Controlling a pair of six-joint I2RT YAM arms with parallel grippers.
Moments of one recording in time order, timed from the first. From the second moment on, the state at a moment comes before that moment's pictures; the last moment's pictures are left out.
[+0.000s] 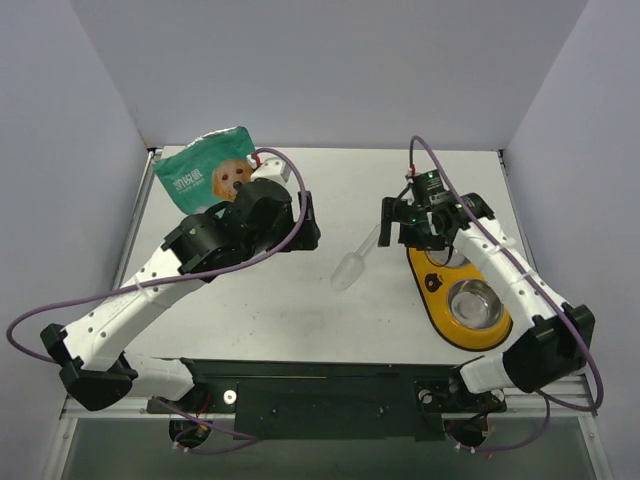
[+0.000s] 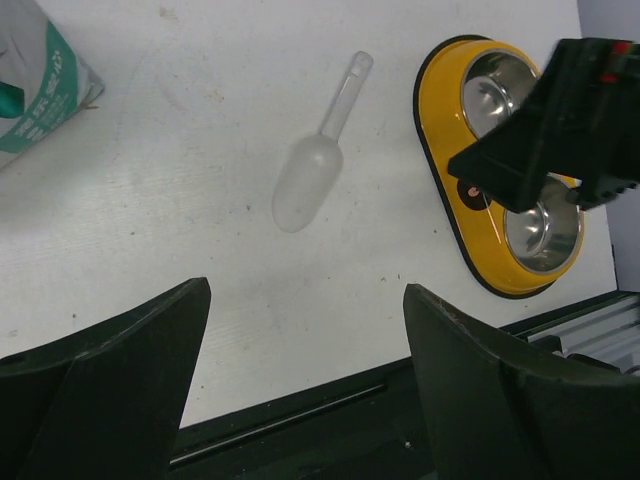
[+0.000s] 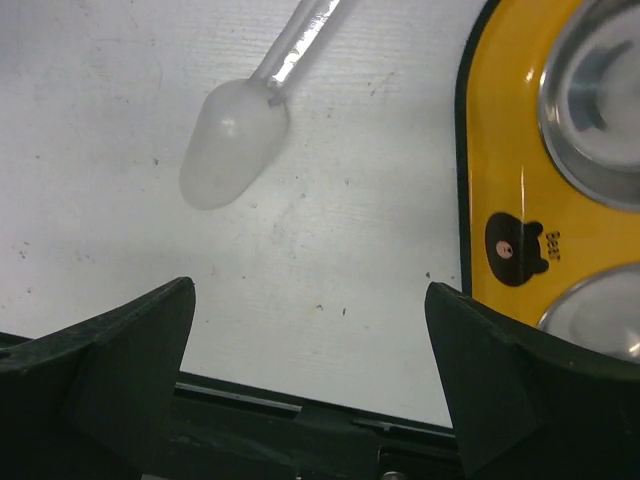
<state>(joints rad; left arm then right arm) -0.91 1.36 1.61 -0.92 -0.34 -0.70 0.37 1.35 1.30 -0.95 0.02 0.41</state>
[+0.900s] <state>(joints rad) -0.83 1.27 1.62 -0.92 -0.28 -0.49 0.40 1.96 1.59 -0.84 0.15 0.68</state>
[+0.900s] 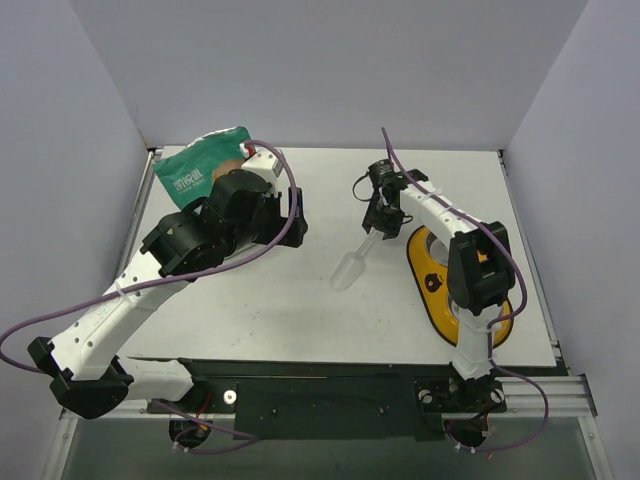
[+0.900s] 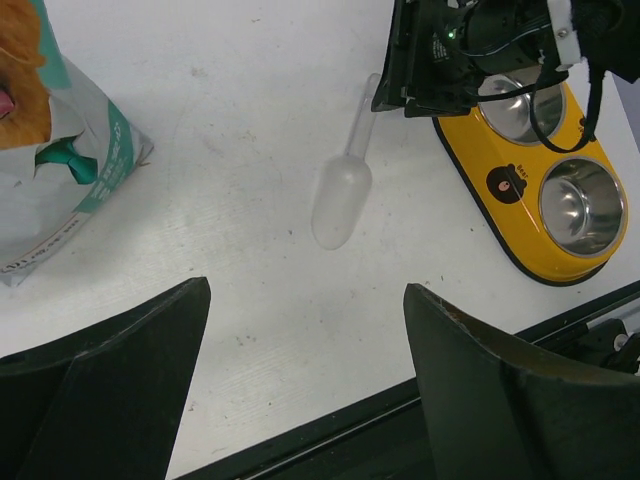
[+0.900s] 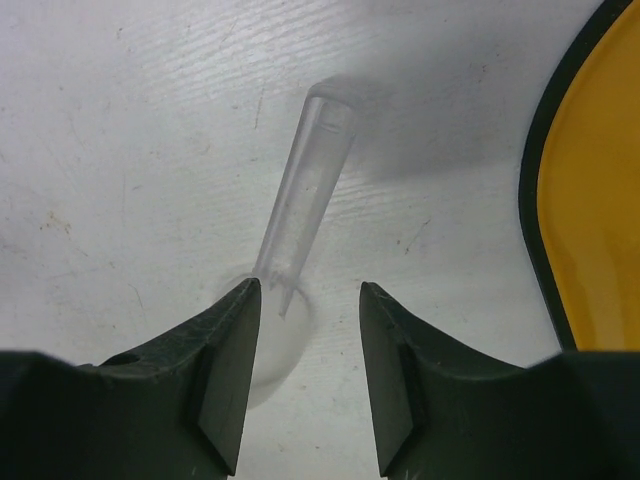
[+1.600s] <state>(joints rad) -0.82 1.21 1.57 -0.85 -0.30 -0.29 0.37 2.13 1.61 -0.82 0.19 0.86</state>
